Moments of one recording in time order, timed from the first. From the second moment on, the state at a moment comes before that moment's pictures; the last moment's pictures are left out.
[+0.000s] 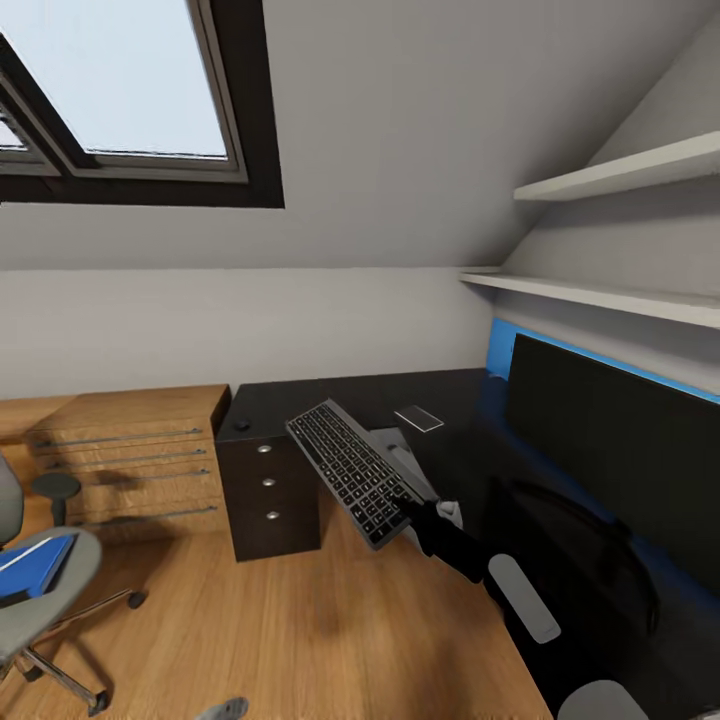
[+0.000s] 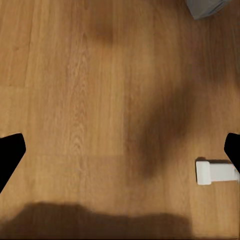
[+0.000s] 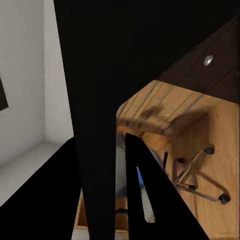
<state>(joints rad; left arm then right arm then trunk) -0.28 0.11 -0.56 -0.32 0.95 -0.09 -0.19 -0.47 -0.03 0.17 -0.96 -1.23 0.54 0.26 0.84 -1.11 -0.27</state>
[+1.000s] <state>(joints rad) -0.28 0.11 -0.56 -0.32 0.95 -0.09 -0.19 -0.47 -0.04 0.17 -0.96 -1.23 0.55 0.26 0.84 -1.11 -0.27</state>
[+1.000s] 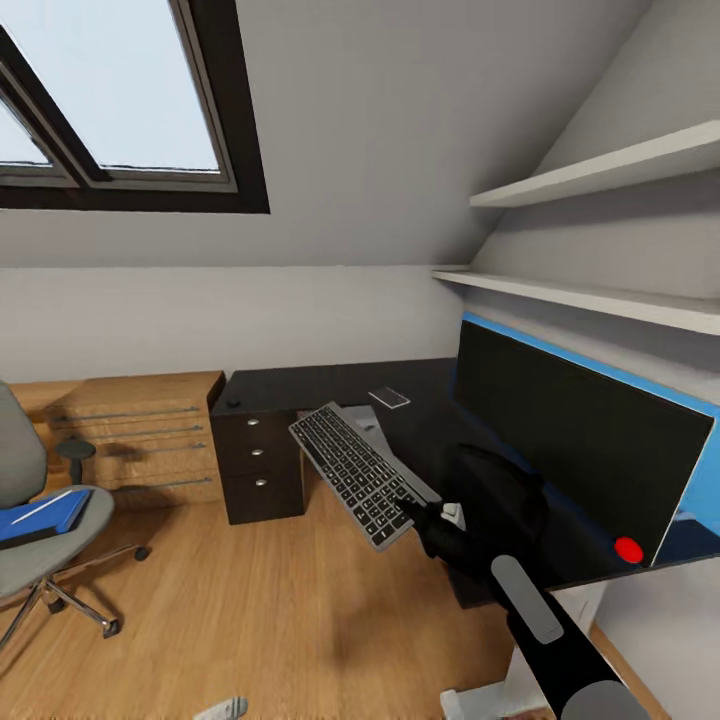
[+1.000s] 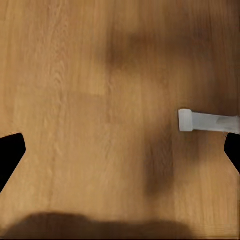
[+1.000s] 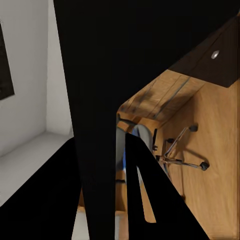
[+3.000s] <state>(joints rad) -0.28 0.11 -0.56 -0.32 0.95 -0.09 -0.19 -0.48 0.07 0.12 -0.81 -1.29 0.11 0.09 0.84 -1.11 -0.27</state>
